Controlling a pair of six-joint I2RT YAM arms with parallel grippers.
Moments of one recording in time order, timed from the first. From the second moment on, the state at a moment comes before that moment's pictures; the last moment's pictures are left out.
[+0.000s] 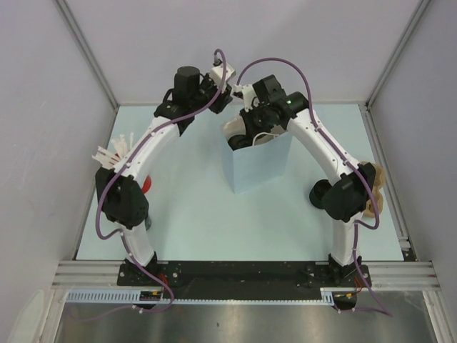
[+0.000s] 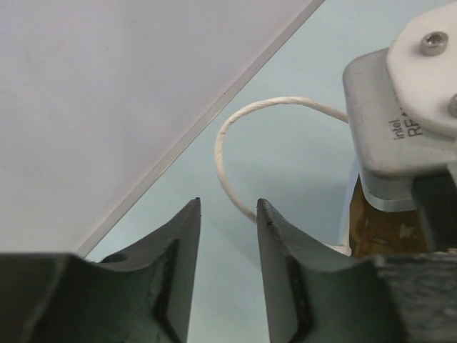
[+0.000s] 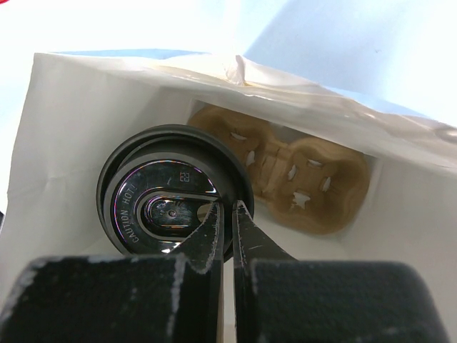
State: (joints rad) left arm -0.42 1.82 1.79 -0.25 0.33 0.34; right arm 0.56 1.97 2.12 -1.02 -0.22 -0.07
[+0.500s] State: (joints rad) left arm -0.36 1.83 1.79 -0.23 0.44 0.24; right arm 0.58 1.99 2.12 -1.03 -0.19 -0.07
